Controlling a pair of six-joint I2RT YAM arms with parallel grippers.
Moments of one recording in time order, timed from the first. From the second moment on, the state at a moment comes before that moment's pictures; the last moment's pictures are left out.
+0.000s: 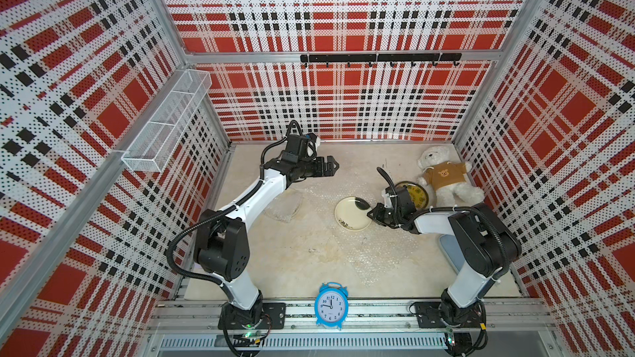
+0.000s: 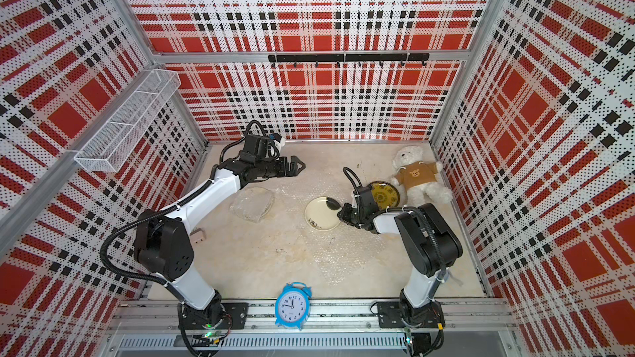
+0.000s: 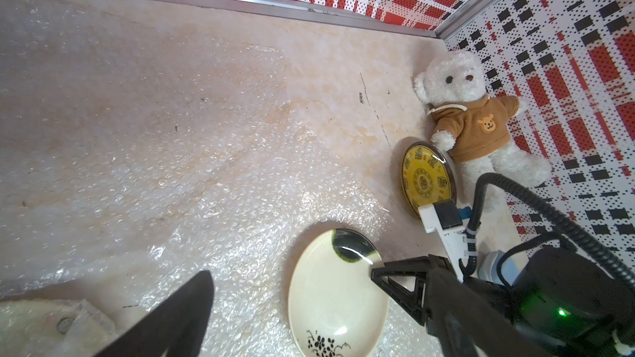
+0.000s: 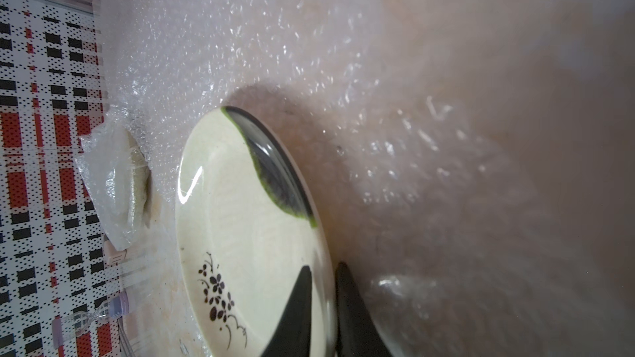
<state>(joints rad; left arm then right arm) -0.37 1.71 1.43 -0.42 0.34 -0.36 0.42 1.74 0.71 0.21 -0.33 0.77</state>
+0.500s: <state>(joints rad) -0.37 1.71 1.42 -0.42 0.34 -0.36 0.42 1.65 0.67 0.23 -0.31 0.82</state>
